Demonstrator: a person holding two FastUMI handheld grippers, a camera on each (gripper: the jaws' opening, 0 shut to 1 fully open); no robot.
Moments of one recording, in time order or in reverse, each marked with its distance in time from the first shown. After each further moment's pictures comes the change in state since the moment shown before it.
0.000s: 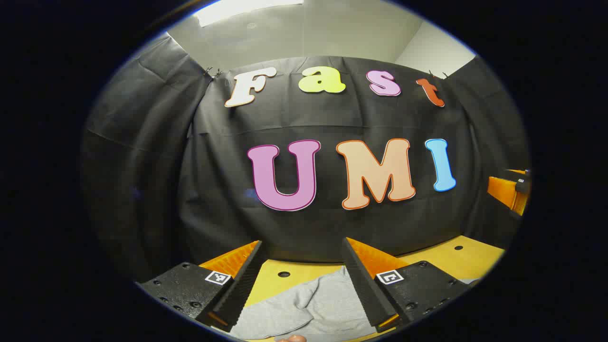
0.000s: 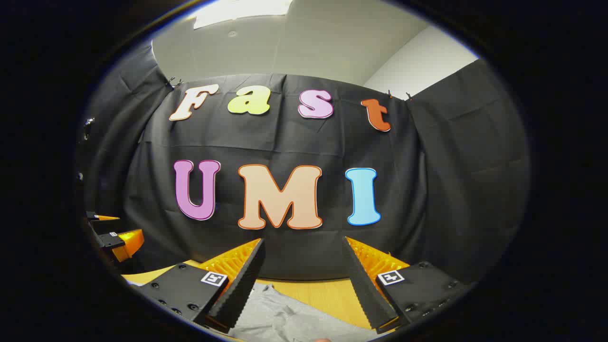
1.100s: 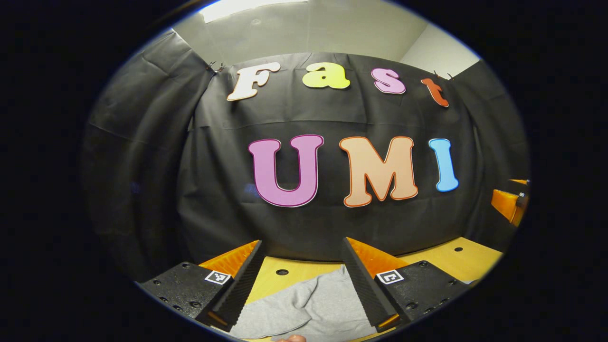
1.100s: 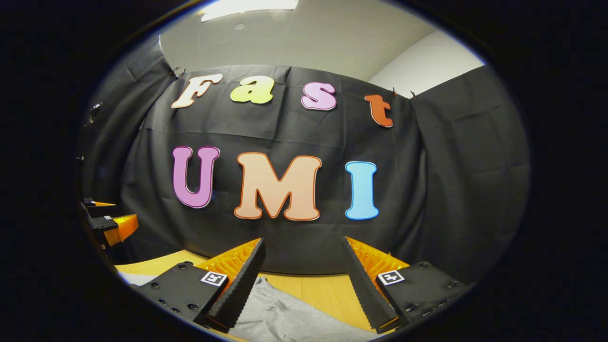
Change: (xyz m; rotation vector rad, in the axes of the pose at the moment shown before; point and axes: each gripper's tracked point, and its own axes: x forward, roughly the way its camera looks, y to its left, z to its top) left arm 0.011 0.000 -0.013 -0.032 0.021 -0.005; right arm 0.004 -0.016 -0.025 -0.047 0.050 -0.034
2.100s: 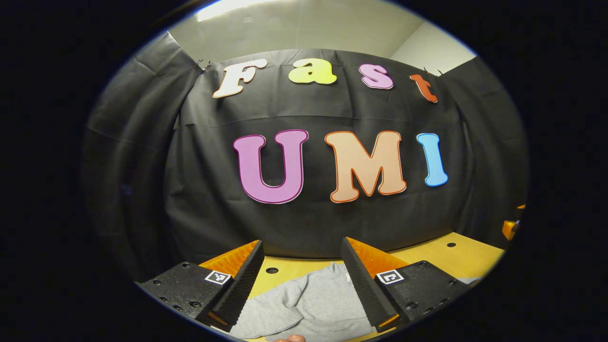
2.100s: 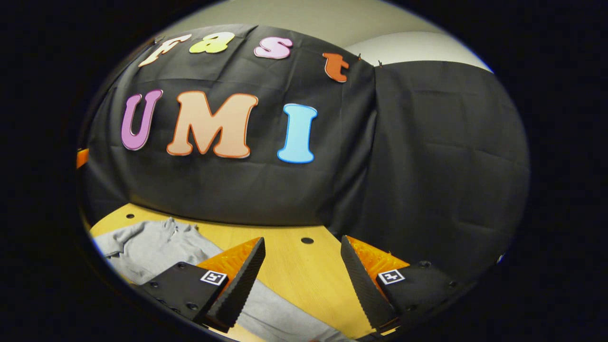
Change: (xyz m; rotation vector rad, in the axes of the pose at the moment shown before) left arm 0.005 -0.025 -0.008 0.021 0.020 -0.071; right arm -0.043 -0.174 -0.136 -0.102 0.326 -0.282
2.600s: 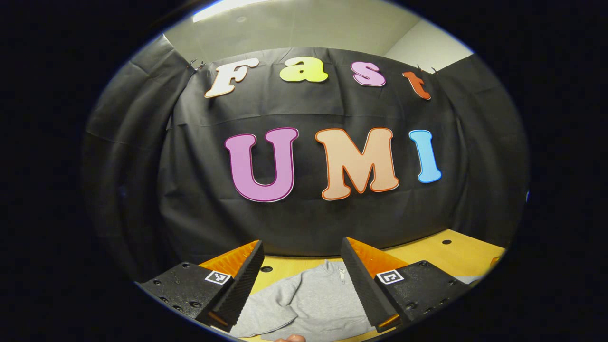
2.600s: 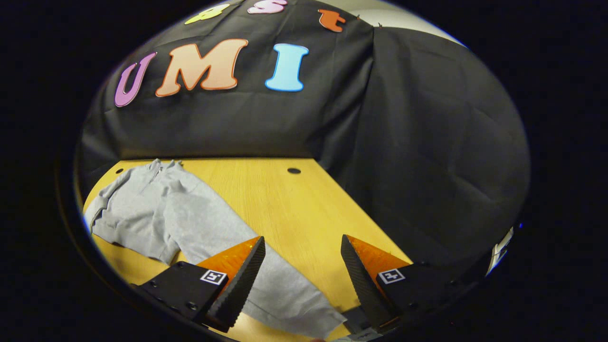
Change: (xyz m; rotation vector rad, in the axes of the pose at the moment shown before) left arm -0.002 -0.020 -0.003 0.014 0.011 -0.032; right arm -0.022 -0.043 -0.158 -0.029 0.361 -0.027
